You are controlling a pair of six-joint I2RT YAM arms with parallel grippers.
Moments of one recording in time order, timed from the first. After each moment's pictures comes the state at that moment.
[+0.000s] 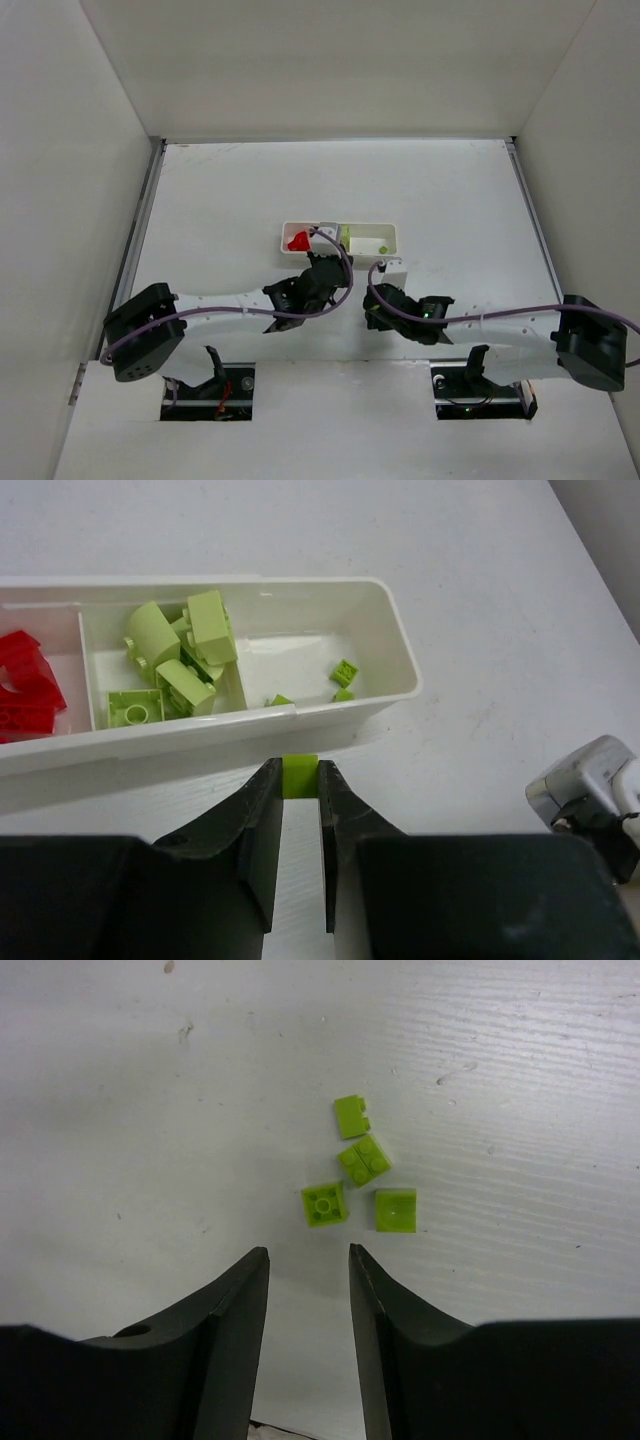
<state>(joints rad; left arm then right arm) -1.14 1.39 0.67 0.35 -0.66 -0.60 1.14 1.21 0.56 -0.30 0.47 0.89</state>
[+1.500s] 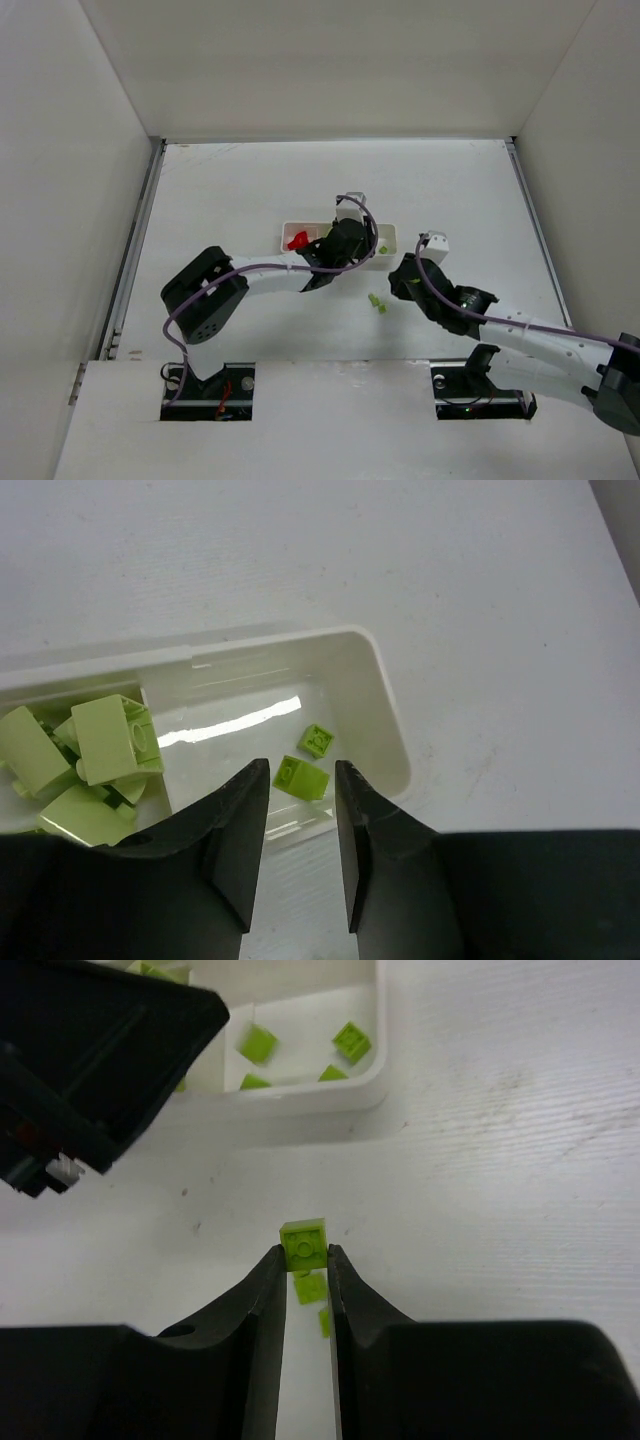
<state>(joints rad) -0.95 1.74 1.00 0.31 -0.36 -0.60 0.91 0.95 0.54 -0.28 0.55 0.84</state>
